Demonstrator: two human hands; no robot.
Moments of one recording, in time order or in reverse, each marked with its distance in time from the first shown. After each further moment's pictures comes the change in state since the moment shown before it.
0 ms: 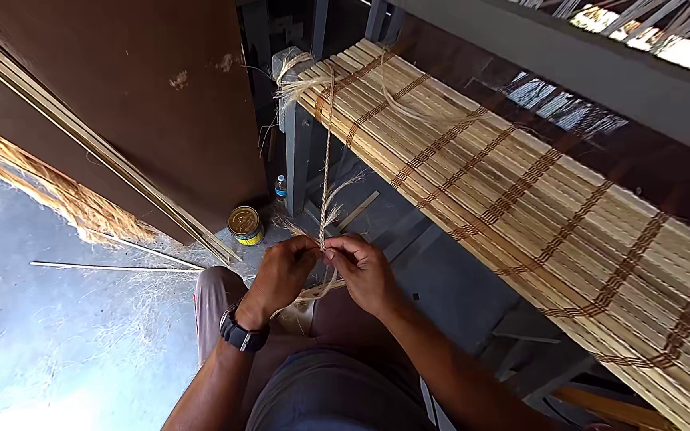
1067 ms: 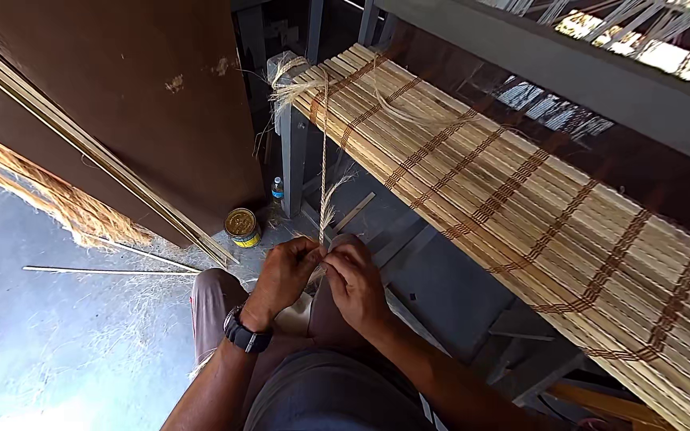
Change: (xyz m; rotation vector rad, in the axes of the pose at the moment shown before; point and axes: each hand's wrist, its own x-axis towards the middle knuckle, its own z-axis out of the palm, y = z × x) left_hand 0.003 0.000 0.010 0.050 0.040 0.019; right_hand -0.022 0.024 0.014 -0.426 0.183 -0.329
